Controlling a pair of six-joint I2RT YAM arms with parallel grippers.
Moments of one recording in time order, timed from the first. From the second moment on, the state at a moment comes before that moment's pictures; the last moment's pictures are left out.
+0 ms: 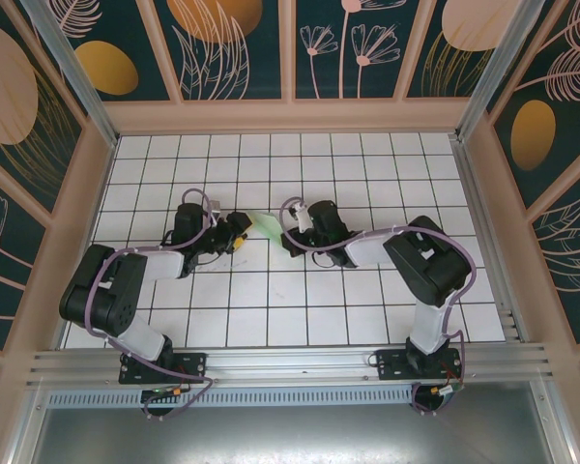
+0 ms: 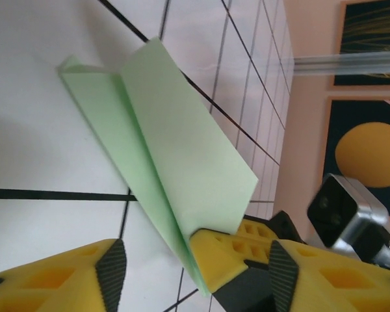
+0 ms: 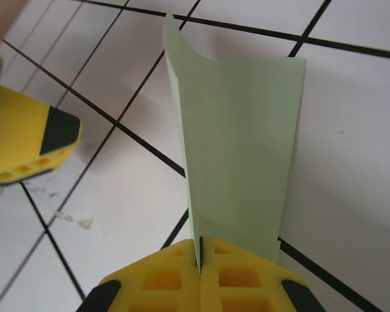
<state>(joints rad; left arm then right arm) -0.28 1.60 0.54 0.52 0.62 -1.15 0.68 1.85 0.83 0.40 -0.38 0.38</state>
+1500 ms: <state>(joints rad) -0.38 1.81 0.62 0.65 0.72 -1.13 0.67 1.96 0.87 0.39 -0.53 0.53</state>
